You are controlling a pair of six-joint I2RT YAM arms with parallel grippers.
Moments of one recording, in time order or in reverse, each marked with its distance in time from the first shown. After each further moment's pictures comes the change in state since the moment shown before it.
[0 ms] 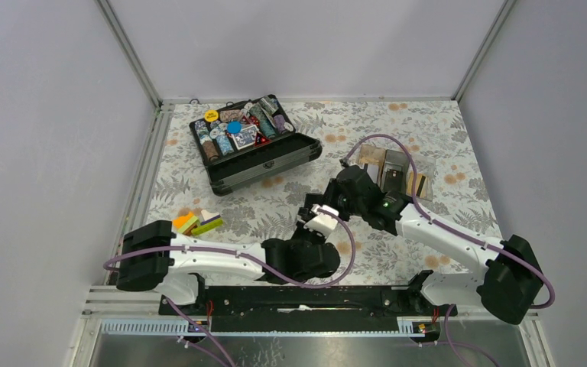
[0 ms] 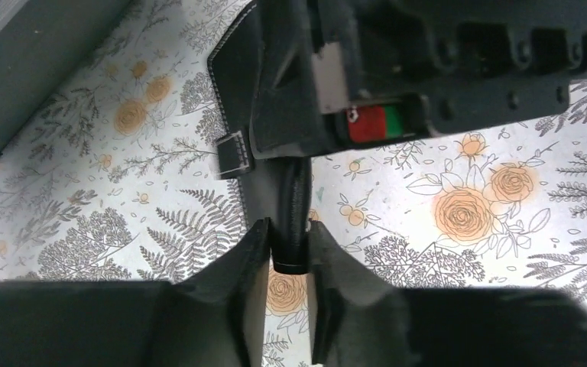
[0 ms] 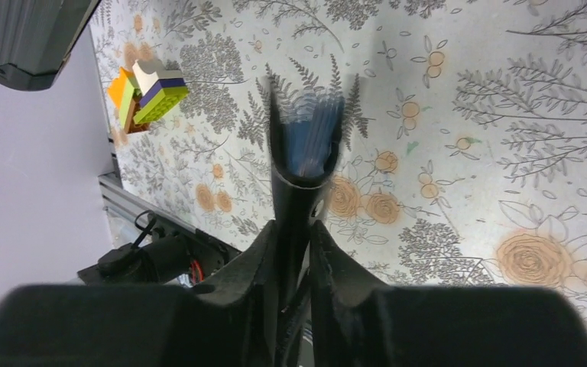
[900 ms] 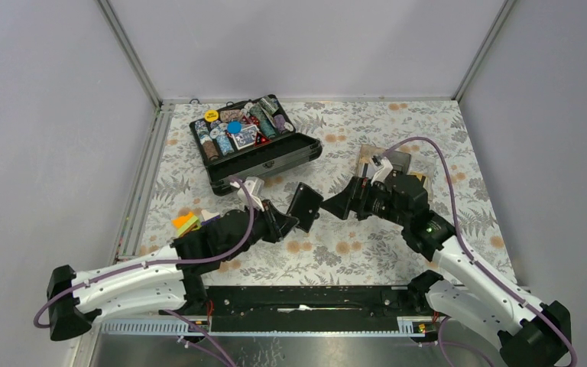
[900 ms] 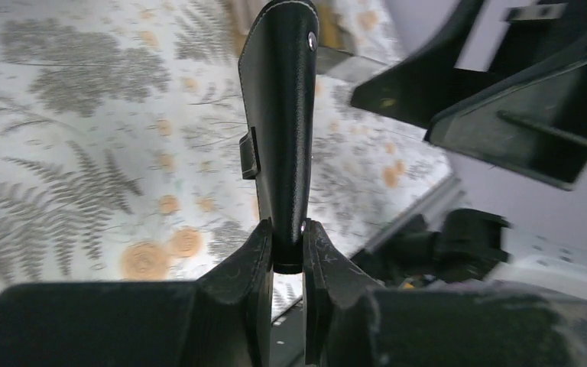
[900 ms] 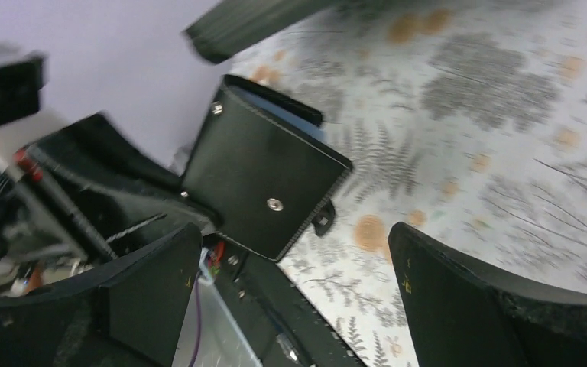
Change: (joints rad) left arm 0.306 -0.658 -0.335 0.183 0.604 -0.280; right arm -0.224 -0.404 -0.245 0.245 -0.272 -0.258
